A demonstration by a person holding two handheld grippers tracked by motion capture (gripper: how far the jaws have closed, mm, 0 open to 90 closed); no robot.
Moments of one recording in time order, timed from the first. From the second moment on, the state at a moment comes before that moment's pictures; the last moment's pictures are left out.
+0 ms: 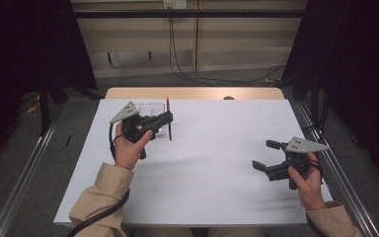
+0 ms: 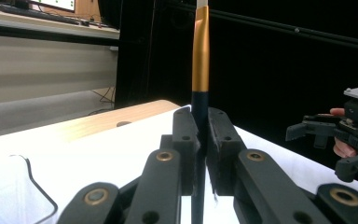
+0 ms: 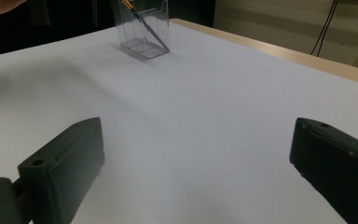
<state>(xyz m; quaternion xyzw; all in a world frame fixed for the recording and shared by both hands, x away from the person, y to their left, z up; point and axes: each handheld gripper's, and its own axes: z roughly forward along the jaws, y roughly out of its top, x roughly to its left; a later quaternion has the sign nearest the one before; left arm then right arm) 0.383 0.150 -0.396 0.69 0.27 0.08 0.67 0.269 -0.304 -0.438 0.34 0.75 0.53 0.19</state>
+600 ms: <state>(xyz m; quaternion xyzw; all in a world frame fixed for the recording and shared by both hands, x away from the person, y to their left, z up) 0.404 0.156 -0.388 0.68 0.29 0.11 0.66 0.269 -0.305 -0.438 0.34 0.75 0.53 0.19</state>
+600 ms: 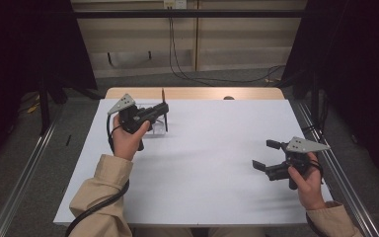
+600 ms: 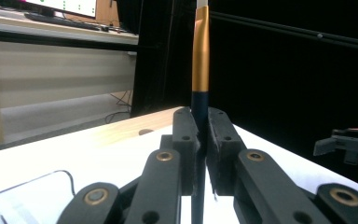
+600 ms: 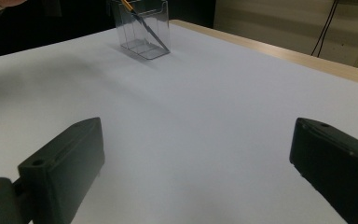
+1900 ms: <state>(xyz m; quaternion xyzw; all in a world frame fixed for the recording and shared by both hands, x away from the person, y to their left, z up) 0.435 0.158 -0.389 0.66 0.33 0.17 0.65 0.269 -0.306 -0.439 0.33 0.75 0.54 0.18</state>
